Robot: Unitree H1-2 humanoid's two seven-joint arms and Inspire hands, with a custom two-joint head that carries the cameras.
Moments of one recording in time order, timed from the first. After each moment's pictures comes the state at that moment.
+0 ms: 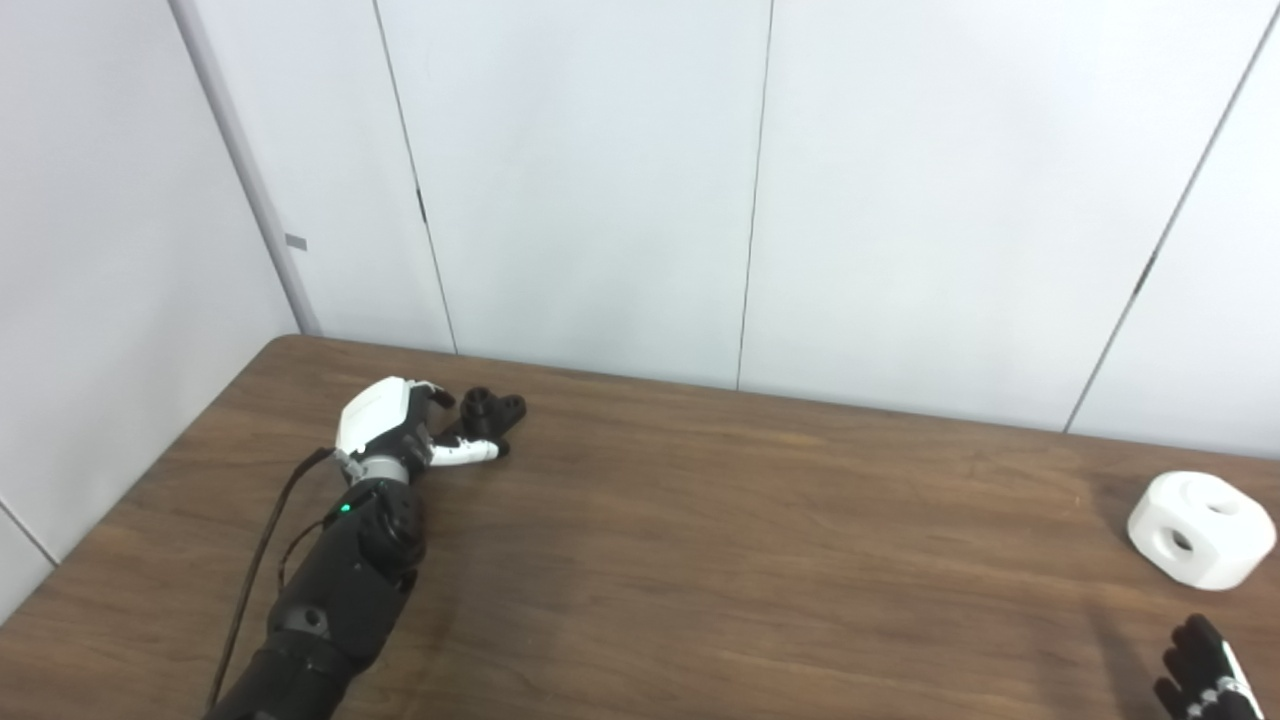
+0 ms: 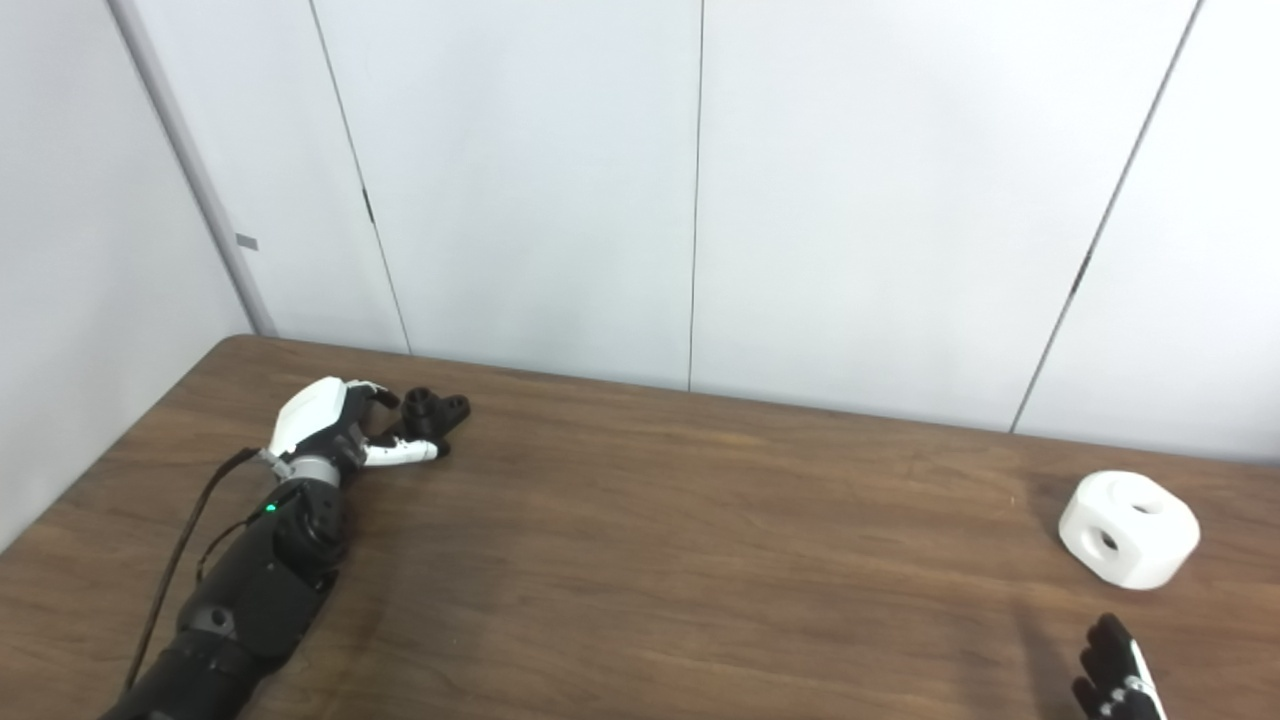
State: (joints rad) left arm -0.55 0.43 -0.08 0.54 0.57 0.38 0.14; right arm 0.22 -0.13 -0.18 -0.20 0.15 -0.11 0.18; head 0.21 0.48
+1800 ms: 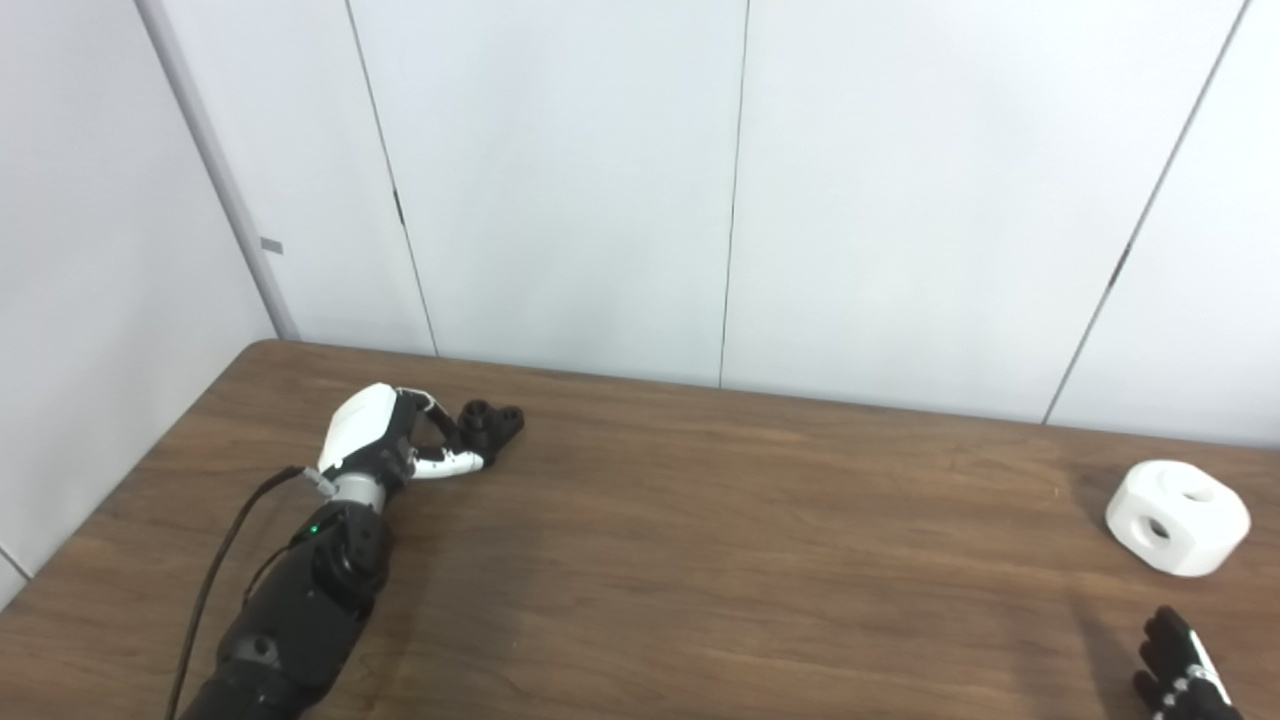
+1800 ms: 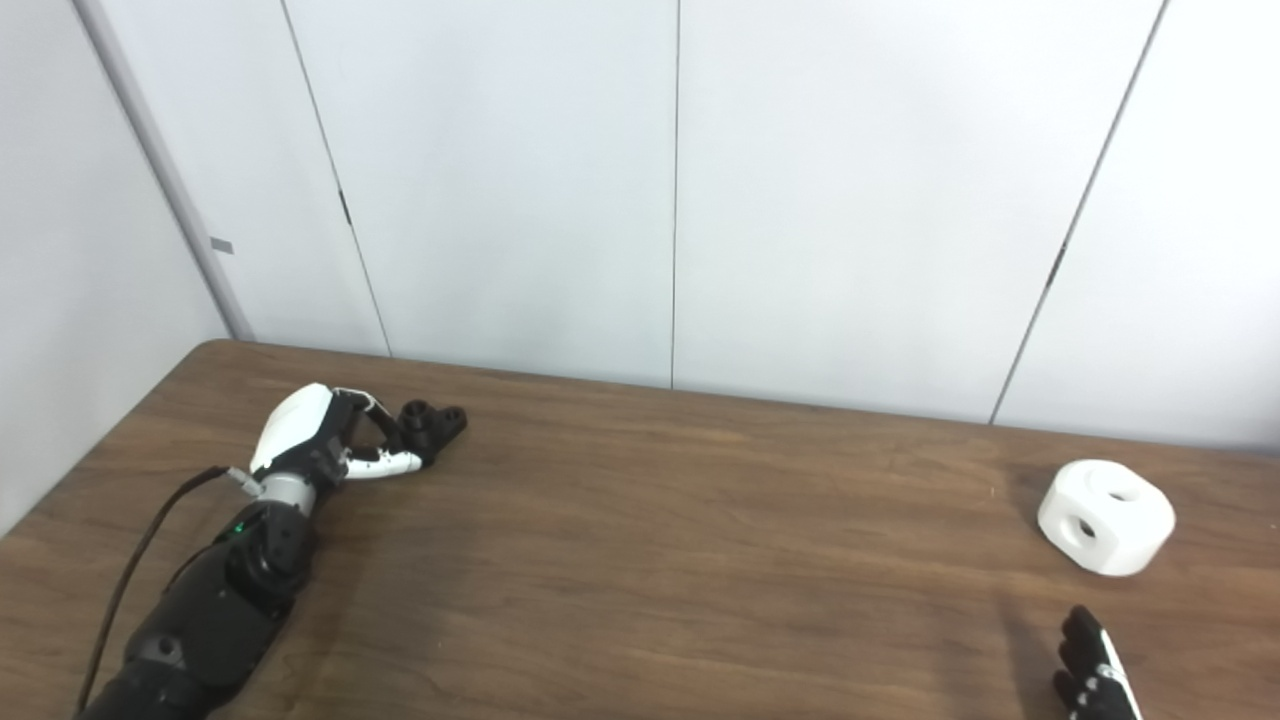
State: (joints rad) left arm -0.49 0.48 -0.14 0.50 0.48 0.18 0.15; right arm 0.23 -0.12 -0.17 -0.21 0.10 -0.08 0.14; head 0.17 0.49
